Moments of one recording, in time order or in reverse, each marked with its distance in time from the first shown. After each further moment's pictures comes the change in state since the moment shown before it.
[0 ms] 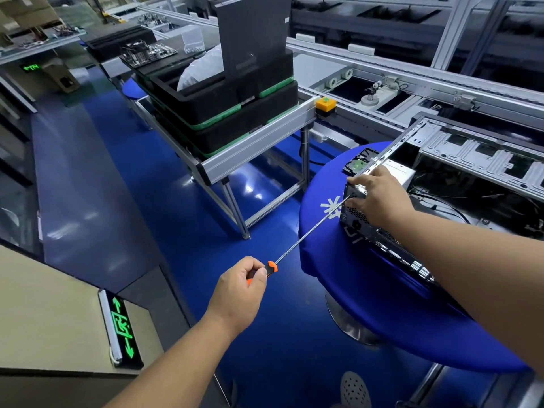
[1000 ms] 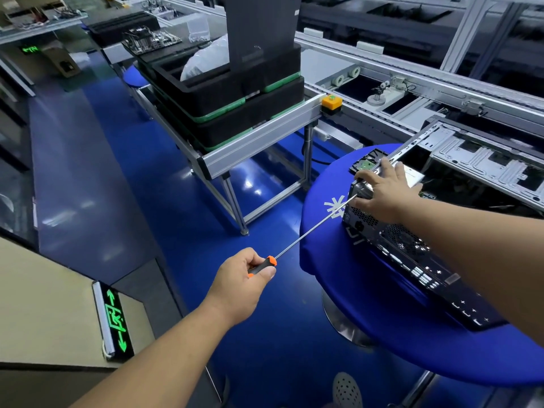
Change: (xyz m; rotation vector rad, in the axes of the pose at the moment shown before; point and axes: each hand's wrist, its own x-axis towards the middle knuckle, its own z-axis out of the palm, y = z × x) left_hand 0.022 -0.005 -0.004 -0.105 -0.046 -0.046; right_hand 0.028 0.009 -0.003 -0.215 -0.252 0.097
